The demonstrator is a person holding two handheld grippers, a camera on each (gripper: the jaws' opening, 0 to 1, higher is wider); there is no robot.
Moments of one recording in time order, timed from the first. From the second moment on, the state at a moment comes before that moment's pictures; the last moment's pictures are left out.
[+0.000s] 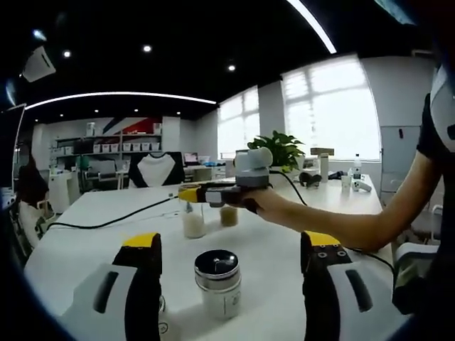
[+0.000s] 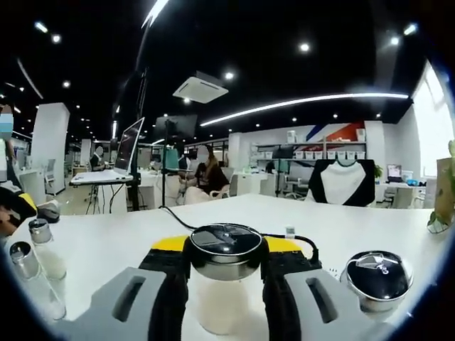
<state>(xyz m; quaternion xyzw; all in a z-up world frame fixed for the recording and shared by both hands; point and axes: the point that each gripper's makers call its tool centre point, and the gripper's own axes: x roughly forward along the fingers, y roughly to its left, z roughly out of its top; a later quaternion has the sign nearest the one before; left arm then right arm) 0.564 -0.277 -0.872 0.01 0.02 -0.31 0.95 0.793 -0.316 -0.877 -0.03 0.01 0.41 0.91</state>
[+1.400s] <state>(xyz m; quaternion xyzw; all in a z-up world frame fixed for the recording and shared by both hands) 0.524 -0.319 -0.858 0.01 0.00 -0.36 0.93 0.673 -0.372 -0.839 0.02 -0.05 0.43 0.90</state>
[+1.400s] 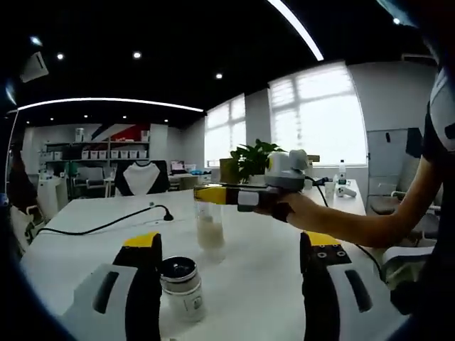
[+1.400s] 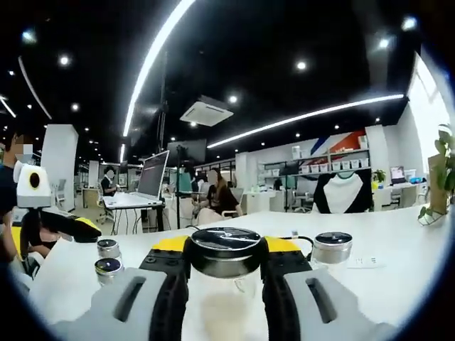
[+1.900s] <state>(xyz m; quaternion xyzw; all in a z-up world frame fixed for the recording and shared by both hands) 0.499 -0.358 -0.869 0.02 0.01 -0.41 0.91 0.622 -0.401 -0.833 0.01 -0.06 0.44 0.90</state>
